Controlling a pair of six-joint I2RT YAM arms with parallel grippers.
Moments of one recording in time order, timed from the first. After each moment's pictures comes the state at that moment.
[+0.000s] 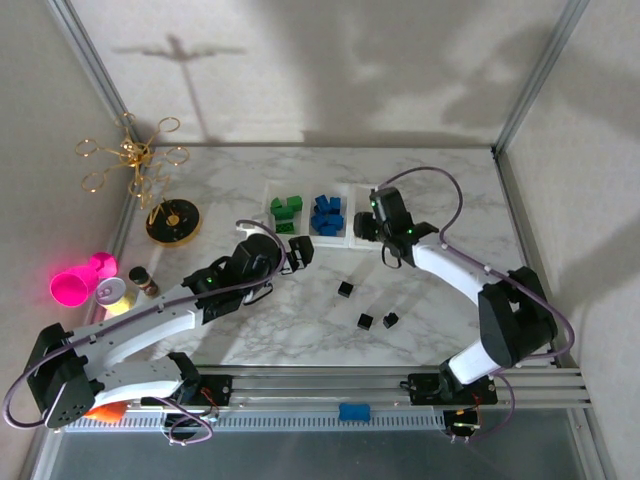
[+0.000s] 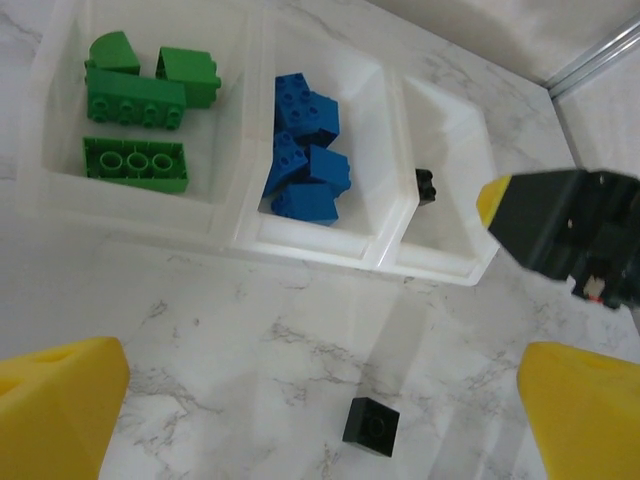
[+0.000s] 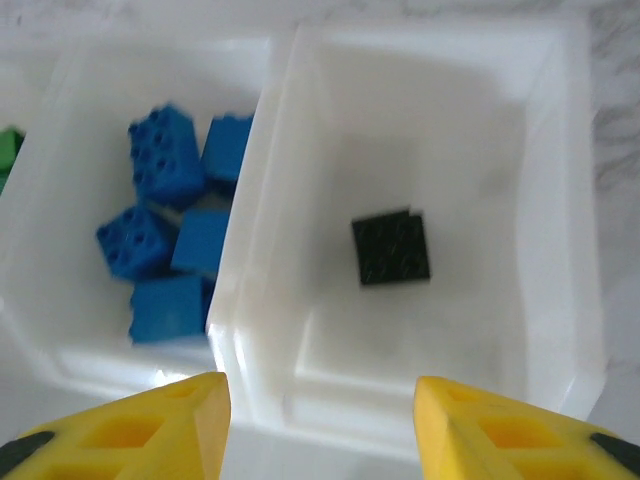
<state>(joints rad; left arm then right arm) -0.82 1.11 0.78 -0.22 -0.36 -0.83 0.55 1.51 0.98 -0.23 0.15 0.42</state>
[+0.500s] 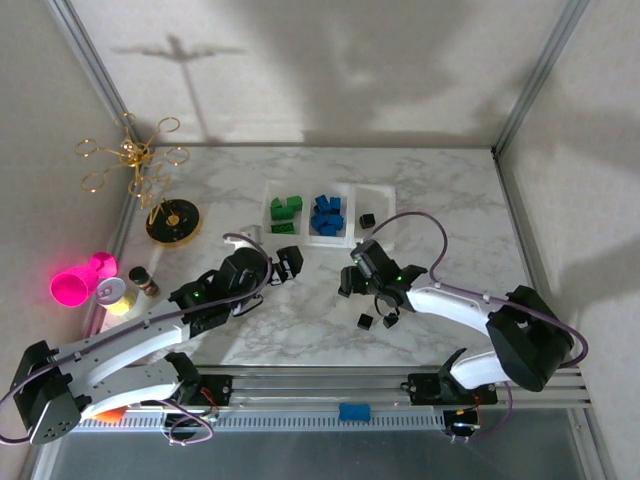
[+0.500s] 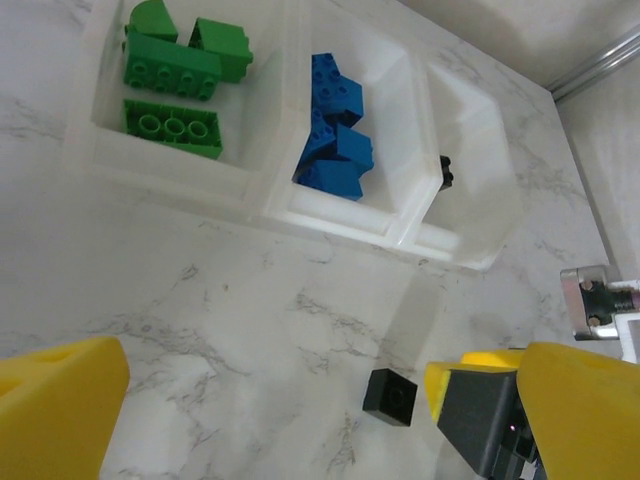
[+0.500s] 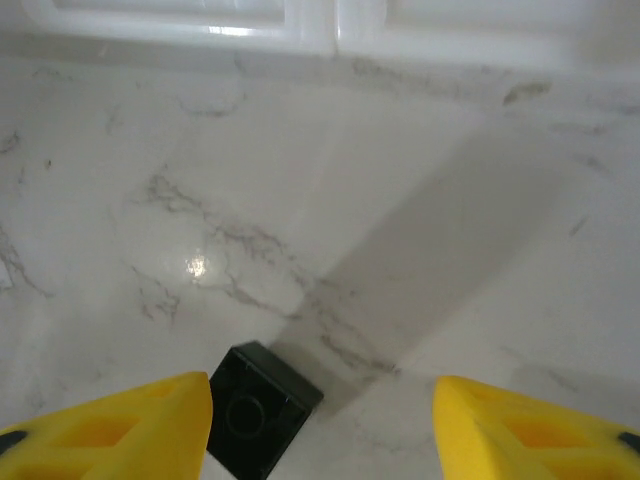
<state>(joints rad) -0.82 0.98 0.65 -0.22 -0.35 -0.88 0.81 1.39 0.68 -0.23 0.16 0.62</state>
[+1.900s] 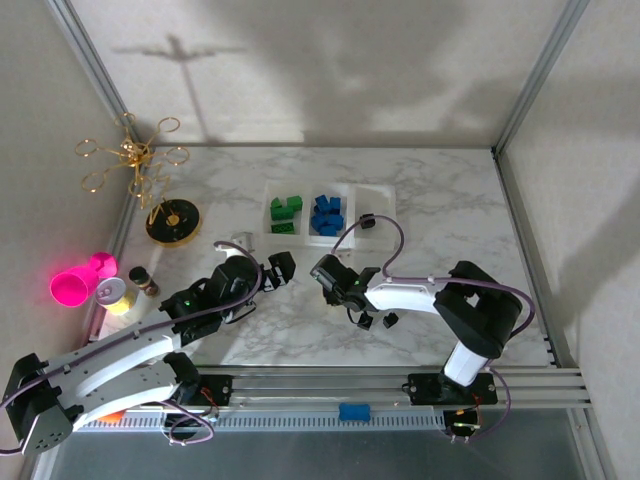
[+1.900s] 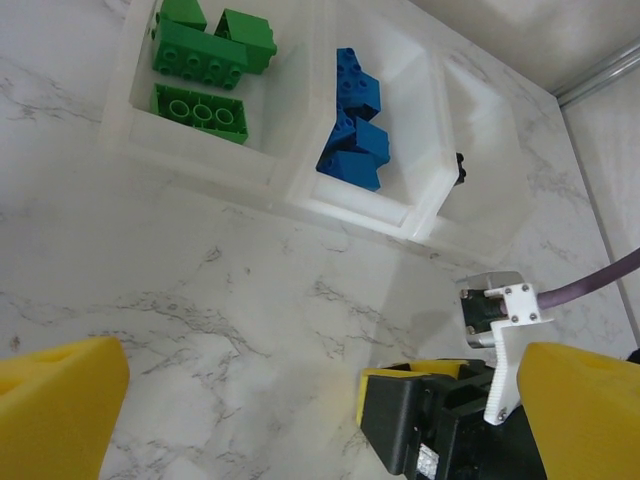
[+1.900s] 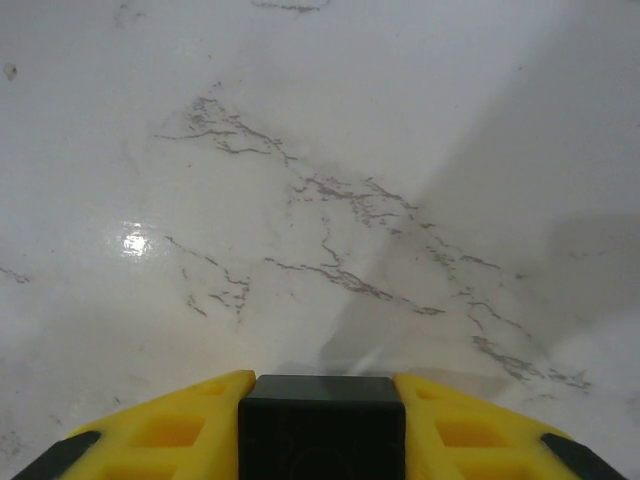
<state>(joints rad) -0.82 0.90 0.60 -0.25 -0.36 -0.90 0.99 1.67 0.86 -0.31 0.32 0.72</state>
